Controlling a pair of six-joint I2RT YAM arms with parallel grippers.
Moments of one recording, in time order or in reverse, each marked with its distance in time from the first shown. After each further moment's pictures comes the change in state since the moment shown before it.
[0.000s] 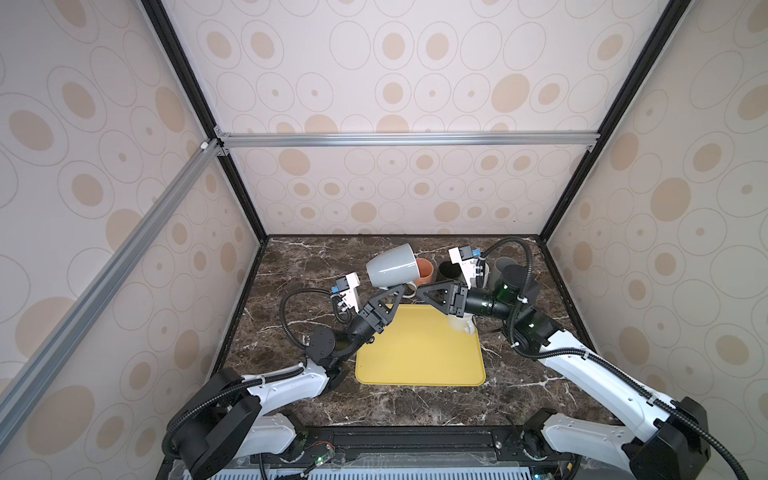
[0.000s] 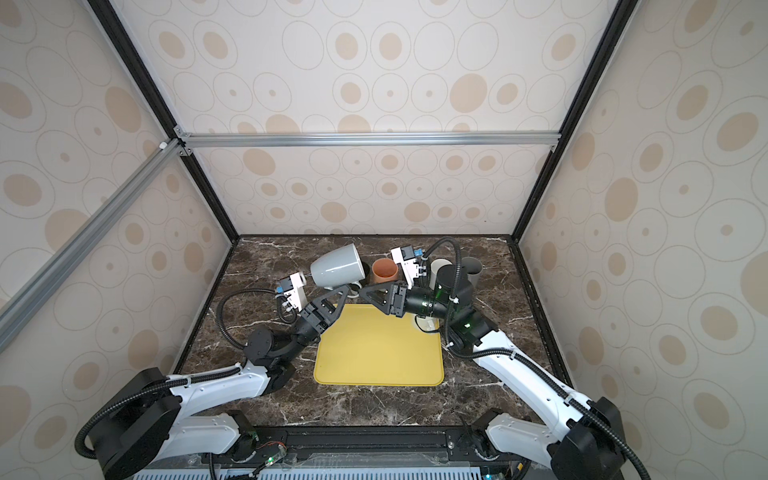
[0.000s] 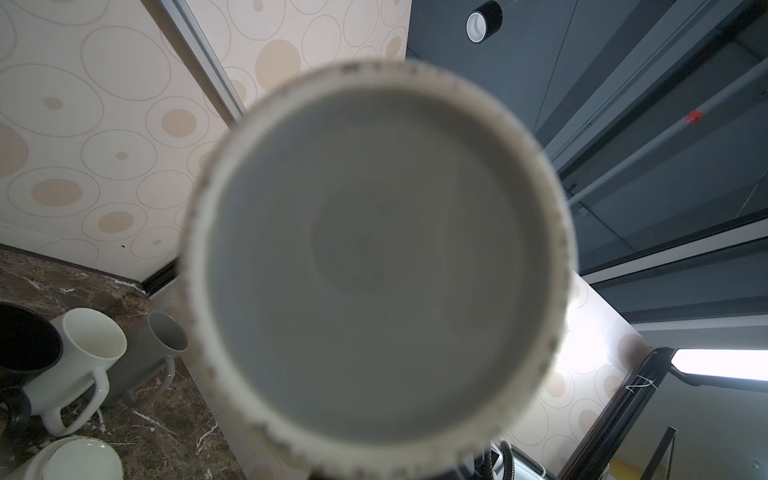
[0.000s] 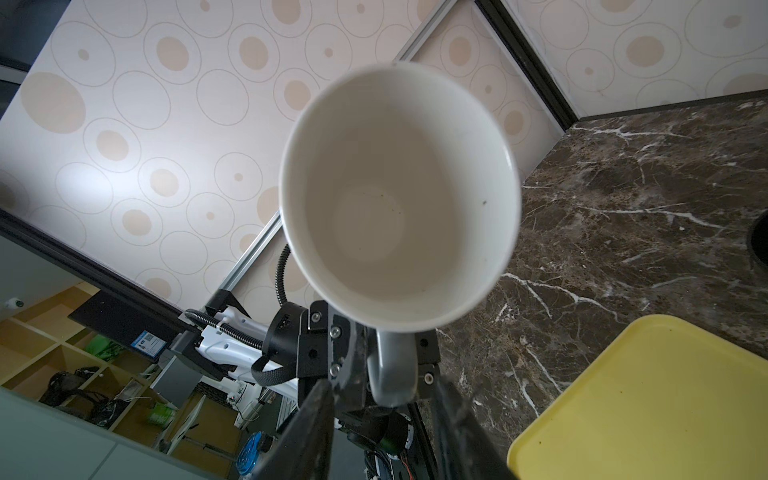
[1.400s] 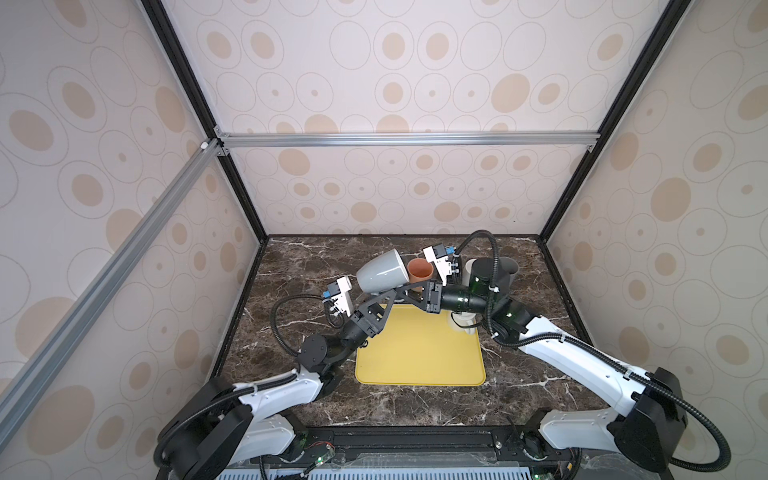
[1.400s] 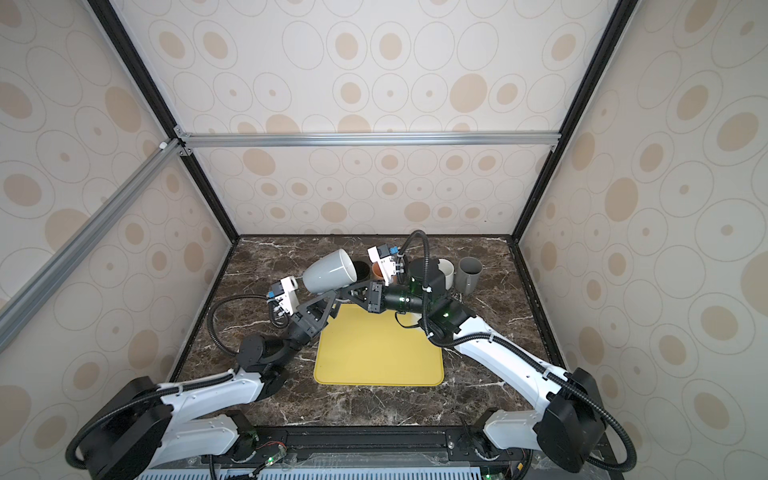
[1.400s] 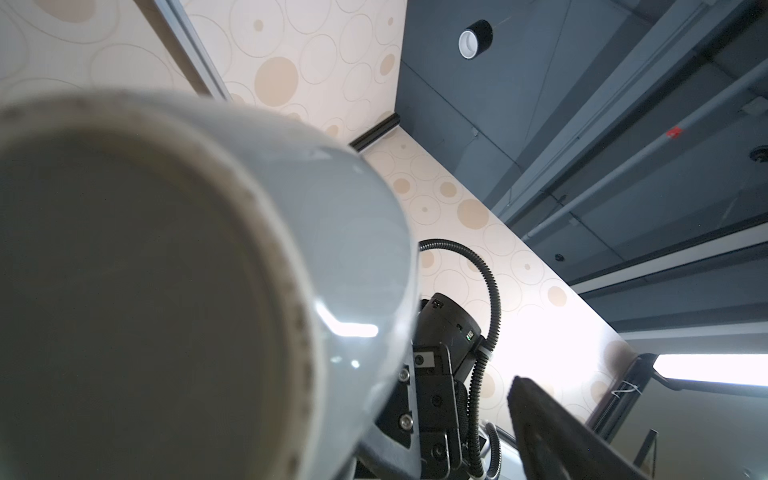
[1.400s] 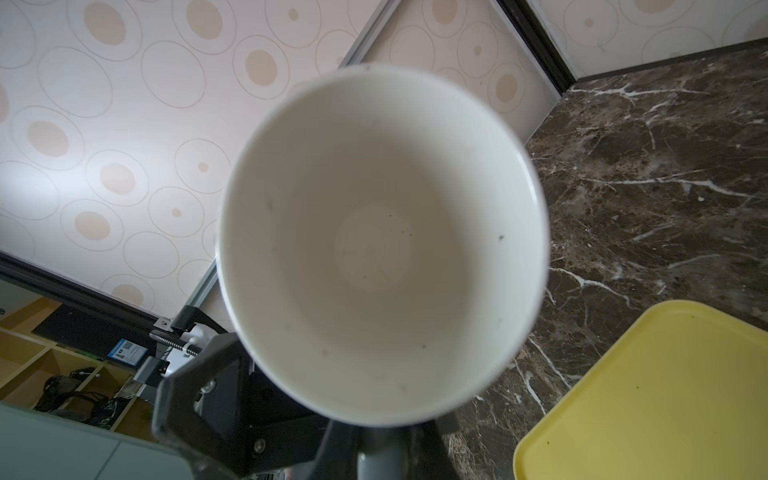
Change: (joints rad) left arm 0.025 -0.184 -0.085 -0.127 -0.039 0.034; right arm 0.105 0.157 0.143 -0.123 0.106 -0.037
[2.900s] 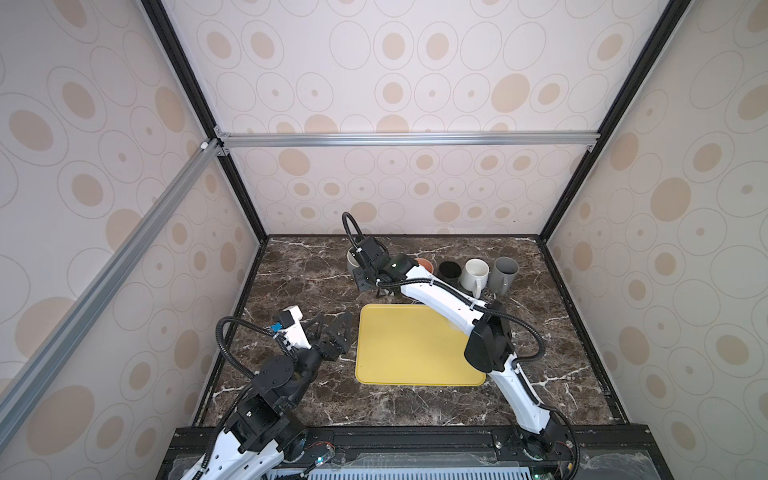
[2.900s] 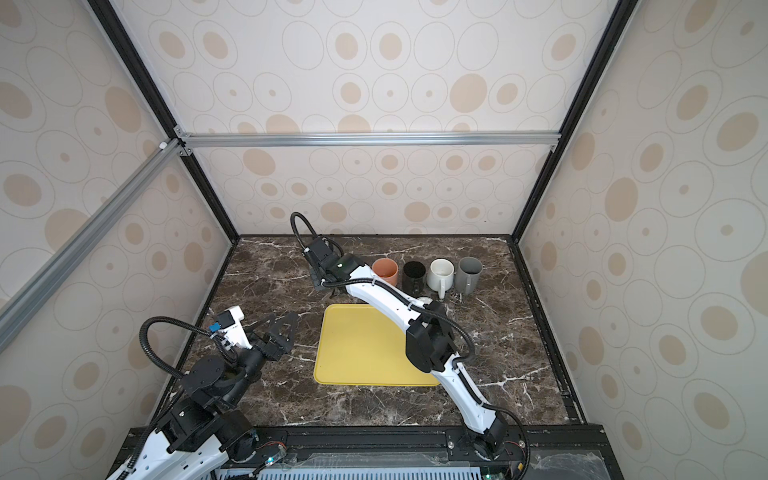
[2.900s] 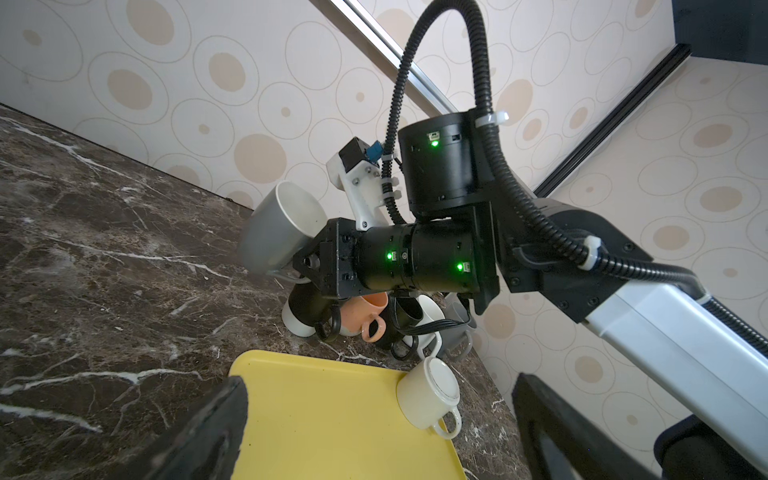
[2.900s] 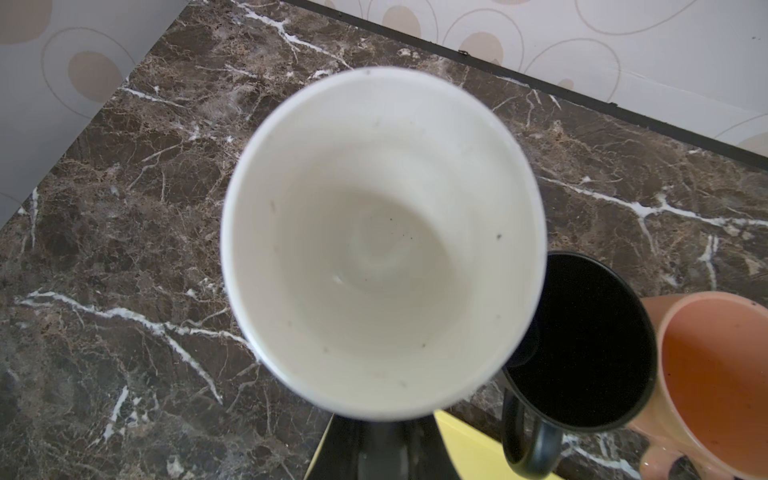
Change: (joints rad) left arm 0.023 -0.804 0.041 -1.355 -0.436 0.461; right arm 0.183 1.072 1.296 -0.922 0.920 -0.411
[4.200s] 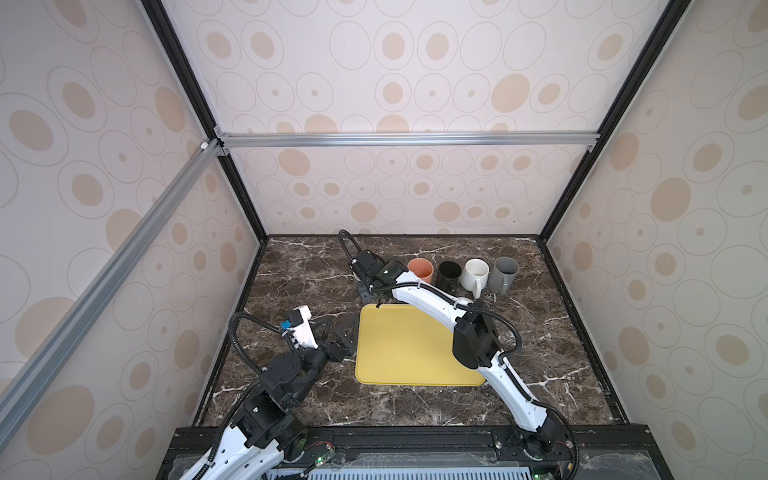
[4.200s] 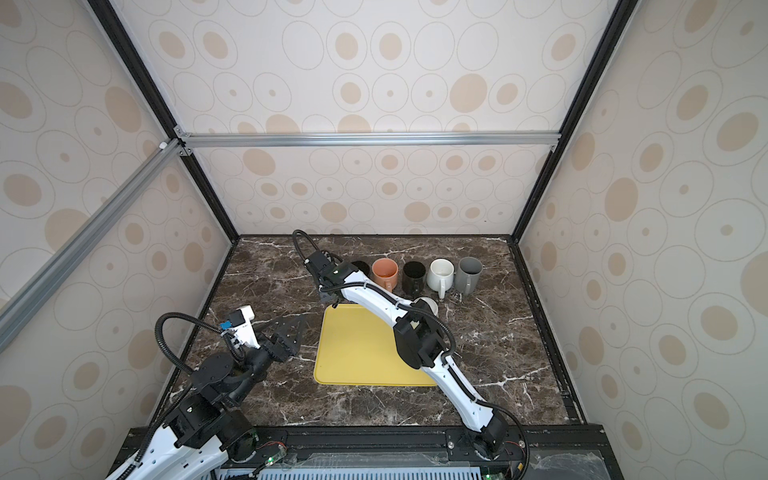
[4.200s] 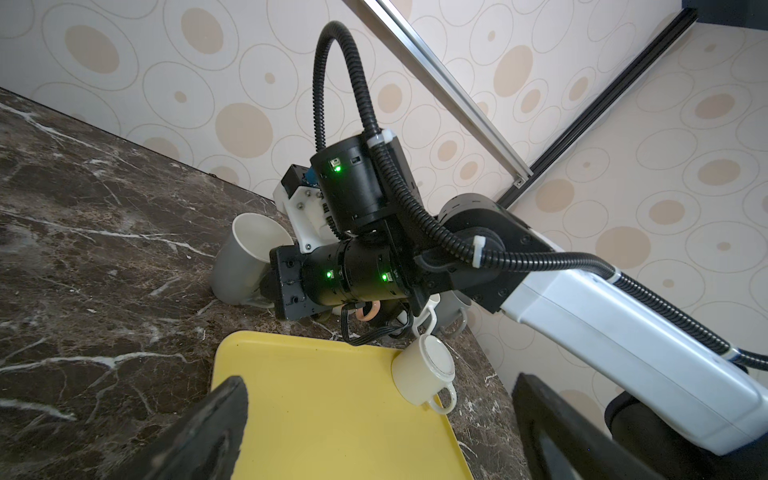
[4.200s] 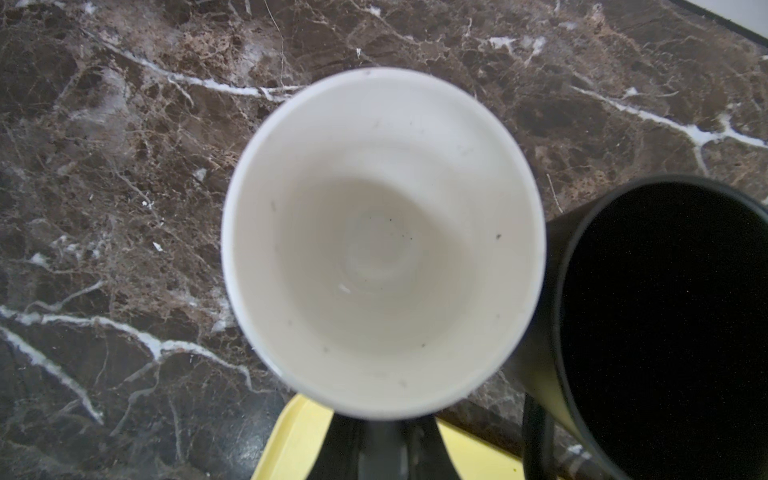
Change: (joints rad) left arm 0.000 0.045 -0.030 0.041 0.059 -0.025; right arm -0.021 0.122 0.012 -0.064 0.004 0.011
